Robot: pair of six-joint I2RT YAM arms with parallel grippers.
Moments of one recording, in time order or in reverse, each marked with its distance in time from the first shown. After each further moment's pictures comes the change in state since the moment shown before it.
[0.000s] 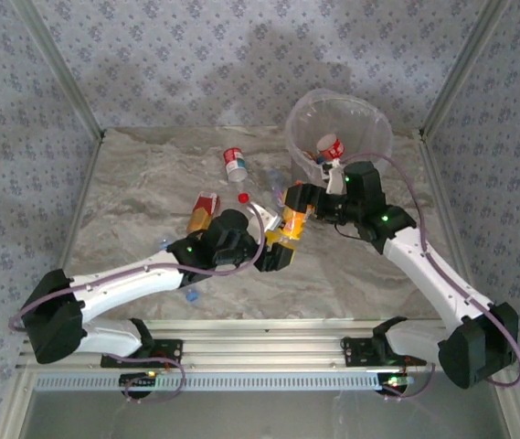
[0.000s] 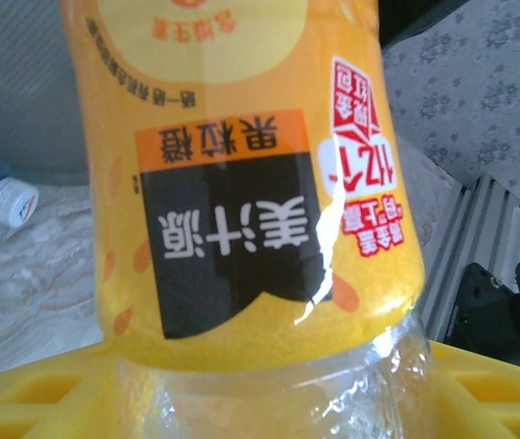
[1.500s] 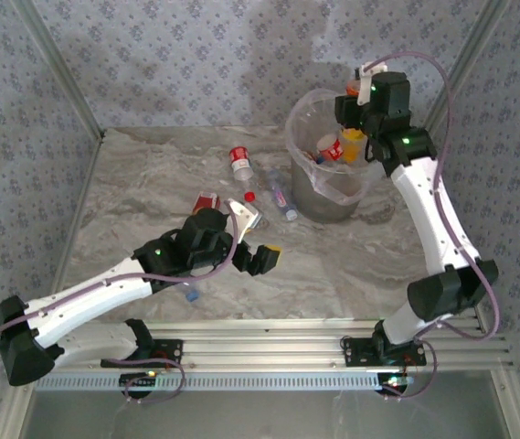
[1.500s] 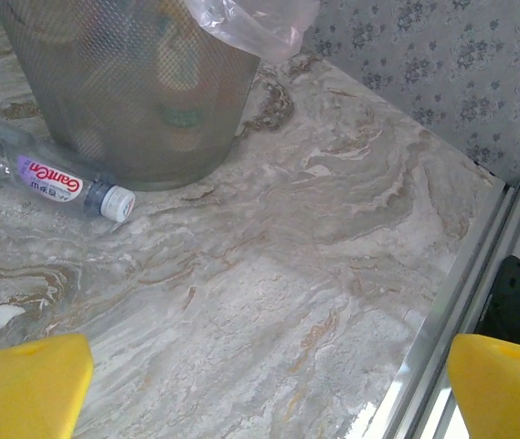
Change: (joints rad) left arm -0.002 -0.211 0.056 -0.294 -0.135 0.074; right arm -0.180 0.415 0.822 -0.224 0.668 -0.696
